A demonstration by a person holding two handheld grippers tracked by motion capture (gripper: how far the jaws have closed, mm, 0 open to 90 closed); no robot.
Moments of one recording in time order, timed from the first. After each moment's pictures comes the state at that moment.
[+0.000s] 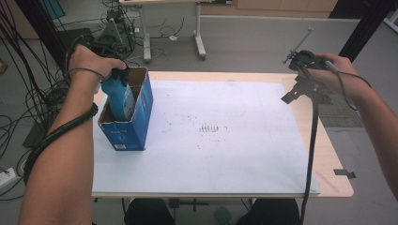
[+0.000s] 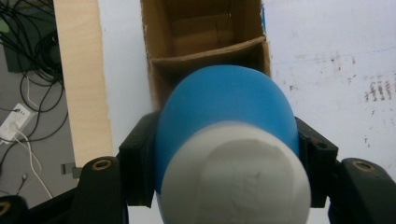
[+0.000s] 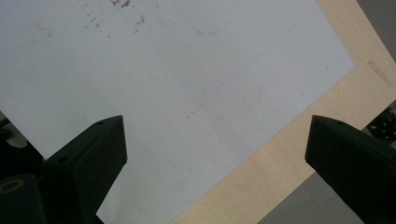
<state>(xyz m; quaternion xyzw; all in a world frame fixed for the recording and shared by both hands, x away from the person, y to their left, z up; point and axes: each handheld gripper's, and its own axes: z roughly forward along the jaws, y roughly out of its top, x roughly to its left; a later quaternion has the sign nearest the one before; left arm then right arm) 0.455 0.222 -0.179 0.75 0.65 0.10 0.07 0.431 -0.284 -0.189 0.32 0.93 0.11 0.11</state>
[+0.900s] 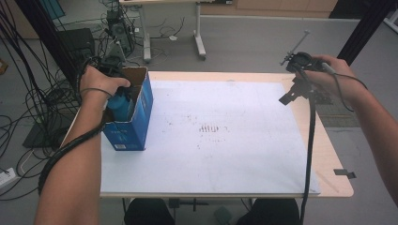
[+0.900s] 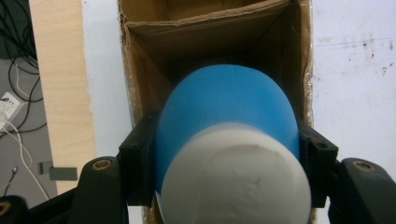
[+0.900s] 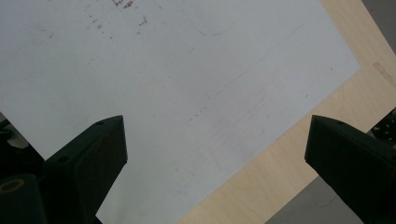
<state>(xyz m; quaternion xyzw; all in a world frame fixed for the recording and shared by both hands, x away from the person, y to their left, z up) 0.455 0.224 -0.234 0.74 0.67 0.09 0.06 0.432 -0.279 -0.194 0.32 0.93 0.11 0.11</state>
